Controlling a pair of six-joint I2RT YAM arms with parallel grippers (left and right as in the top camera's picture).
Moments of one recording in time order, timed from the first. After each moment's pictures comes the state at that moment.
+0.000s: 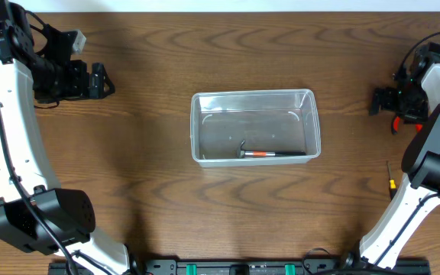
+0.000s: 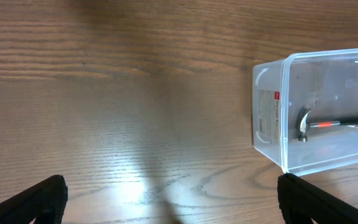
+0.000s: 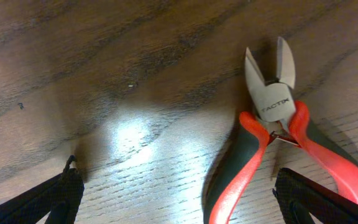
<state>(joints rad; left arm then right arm) 0.30 1.83 2.02 -1.56 0.35 0.30 -0.38 2.28 1.78 -1.02 0.02 -0.06</state>
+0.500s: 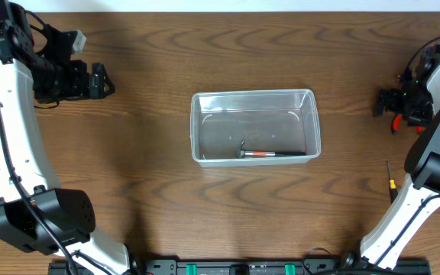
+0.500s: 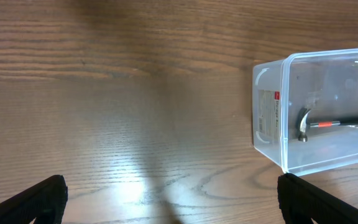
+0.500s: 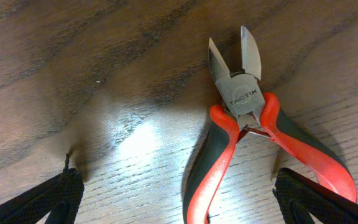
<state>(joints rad) 0.30 1.83 2.02 -1.56 0.35 0.30 -0.40 2.28 1.78 -1.03 0.02 -0.06</state>
